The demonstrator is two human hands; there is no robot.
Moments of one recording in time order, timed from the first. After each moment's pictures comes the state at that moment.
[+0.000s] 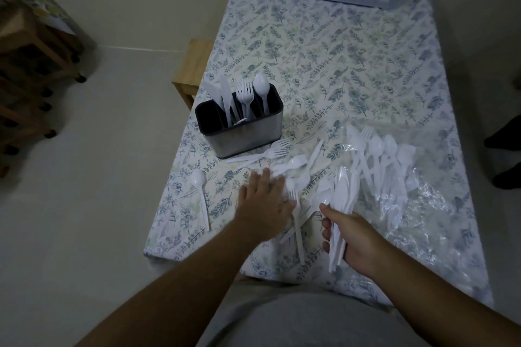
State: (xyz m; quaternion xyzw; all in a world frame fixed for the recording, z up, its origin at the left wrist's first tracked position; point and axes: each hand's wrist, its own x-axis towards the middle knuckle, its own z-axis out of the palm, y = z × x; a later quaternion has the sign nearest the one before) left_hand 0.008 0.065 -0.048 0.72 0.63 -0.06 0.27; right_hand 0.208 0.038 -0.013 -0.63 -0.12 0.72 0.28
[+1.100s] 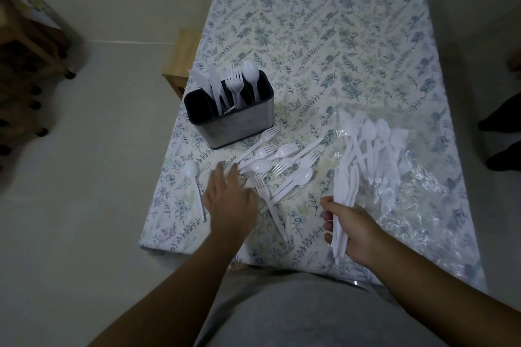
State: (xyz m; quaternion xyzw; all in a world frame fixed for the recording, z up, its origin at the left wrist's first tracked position) left_hand -0.014 0.036 -0.055 0.57 0.79 0.12 0.21; right_hand 0.216 0.026 -0.023 -0.67 -0.09 0.68 0.29
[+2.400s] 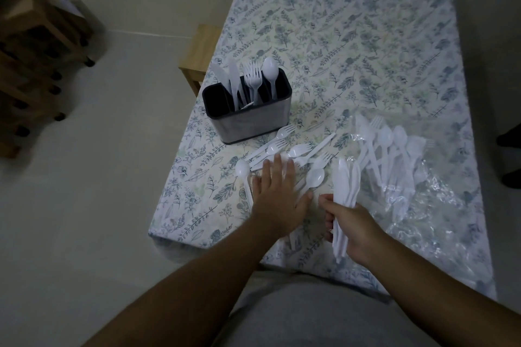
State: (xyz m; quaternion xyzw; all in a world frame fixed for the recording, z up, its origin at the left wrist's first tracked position) left_hand 0.037 0.046 -0.053 0.70 0.66 0.01 0.27; right_hand 0.203 0.034 -0.033 -0.68 -0.16 0.66 0.28
